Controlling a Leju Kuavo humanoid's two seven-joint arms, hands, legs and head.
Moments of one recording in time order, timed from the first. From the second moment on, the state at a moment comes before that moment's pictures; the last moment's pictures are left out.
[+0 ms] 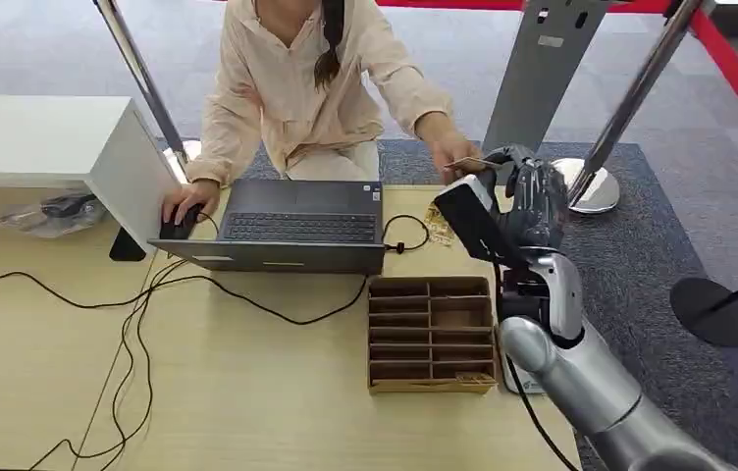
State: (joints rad) left arm -0.19 -0.17 -1.40 -0.13 0.46 0.05 0.40; right arm -0.53 -0.30 0.61 -1.48 0.79 -0.49 0.49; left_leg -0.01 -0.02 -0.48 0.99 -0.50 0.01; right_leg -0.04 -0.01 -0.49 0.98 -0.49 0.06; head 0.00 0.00
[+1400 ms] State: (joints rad) left arm -0.19 -0.19 -1.34 -0.13 0.58 0.14 0.41; right arm -0.05 -0.39 0.37 -1.79 -0.23 -0.59 -0.09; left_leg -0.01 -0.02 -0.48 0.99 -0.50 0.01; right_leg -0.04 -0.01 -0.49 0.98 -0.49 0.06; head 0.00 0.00
